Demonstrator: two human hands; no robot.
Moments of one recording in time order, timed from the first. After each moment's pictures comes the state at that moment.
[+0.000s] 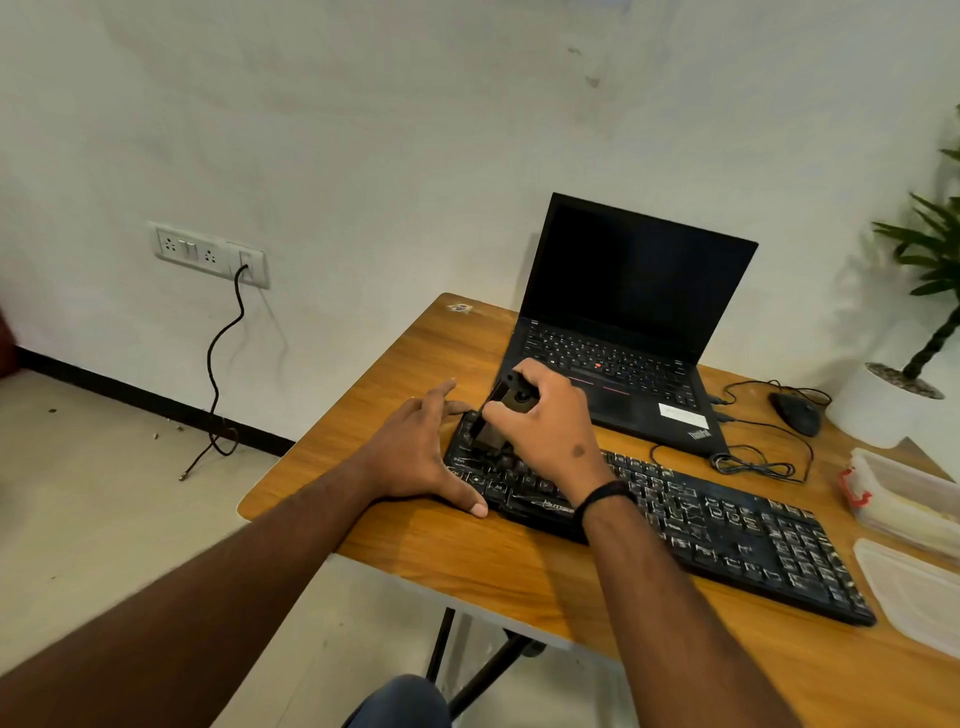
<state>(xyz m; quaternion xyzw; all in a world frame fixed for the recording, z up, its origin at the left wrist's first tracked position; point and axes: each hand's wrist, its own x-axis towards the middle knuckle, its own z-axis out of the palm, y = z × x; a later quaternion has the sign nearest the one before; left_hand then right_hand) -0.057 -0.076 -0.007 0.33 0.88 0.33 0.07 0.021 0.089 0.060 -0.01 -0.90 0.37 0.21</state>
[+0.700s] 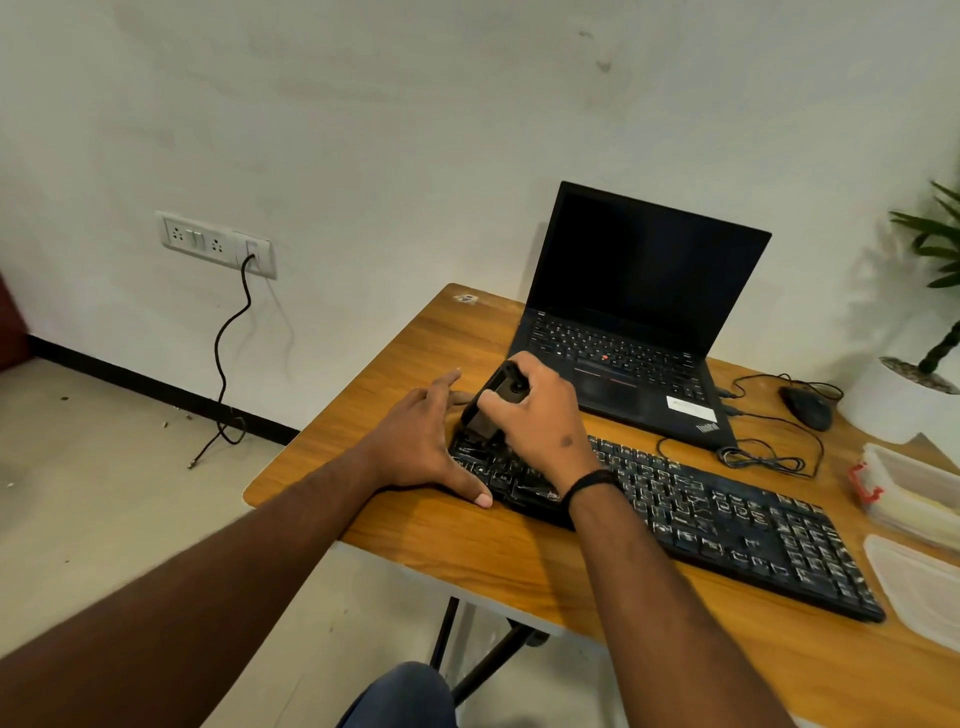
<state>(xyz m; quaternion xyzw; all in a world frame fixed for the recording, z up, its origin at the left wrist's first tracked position) -0.057 -0.075 -0.005 0.32 0.89 0.32 0.07 0.014 0.080 0.054 0.00 -0.90 0.39 0.20</state>
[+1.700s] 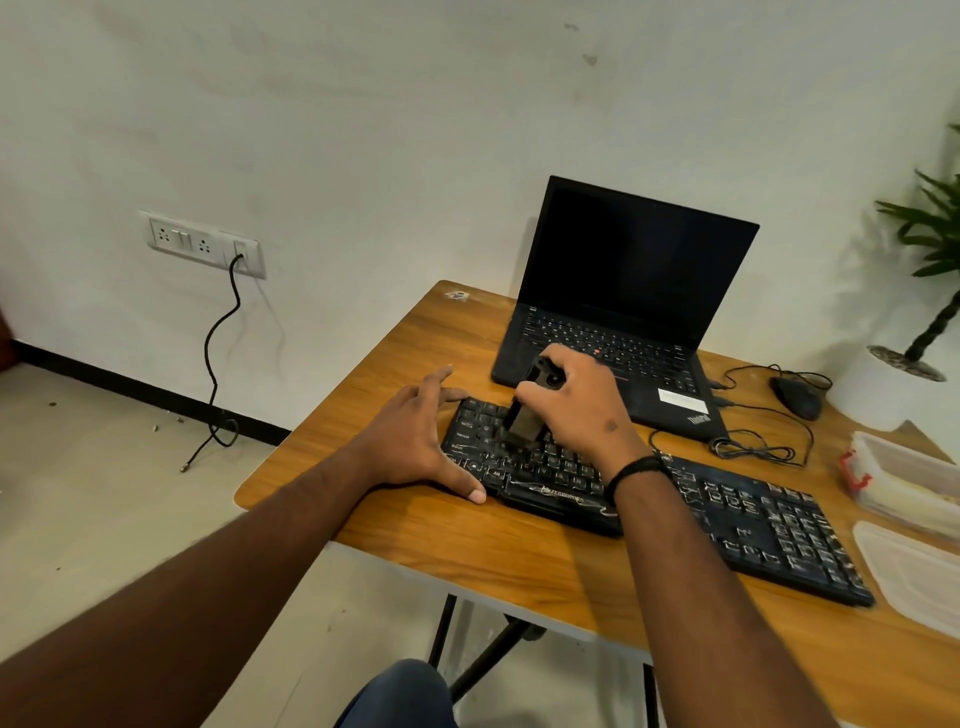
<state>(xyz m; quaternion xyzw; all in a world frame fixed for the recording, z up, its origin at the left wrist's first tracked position) -0.057 -0.076 -0.005 0.33 0.88 0.33 0.07 0.024 0.119 0.073 -0.03 -0.93 0.31 0.19</state>
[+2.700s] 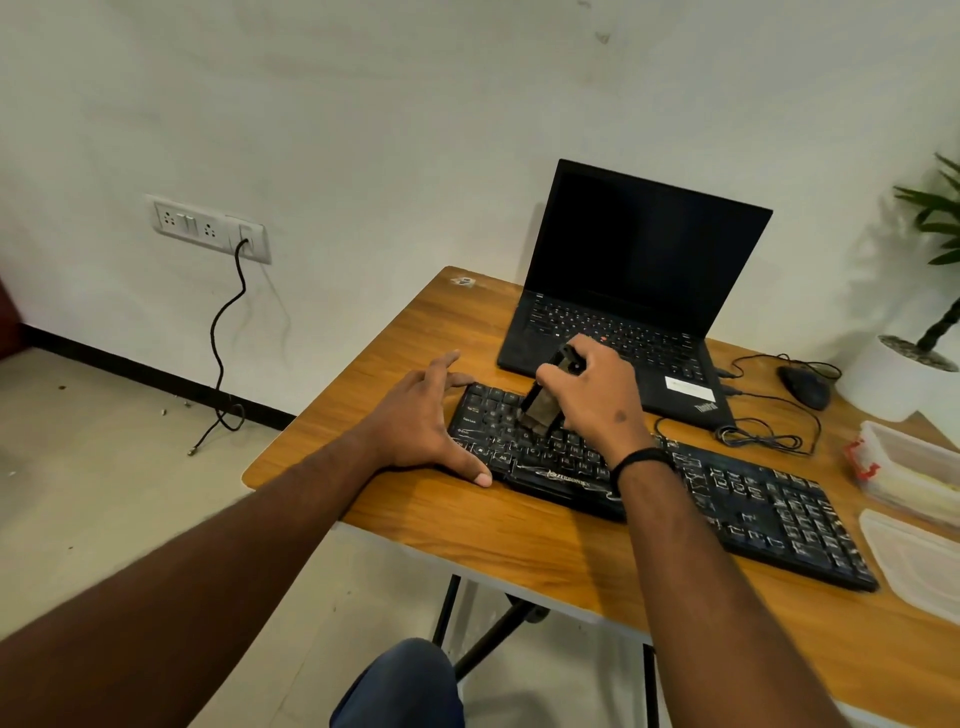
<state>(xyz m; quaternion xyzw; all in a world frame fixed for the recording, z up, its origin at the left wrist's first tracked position) -0.055 -0.075 -0.002 0.31 0.88 0.34 0.07 0.019 0.125 0.061 -0.10 -0.90 0.35 0.23</state>
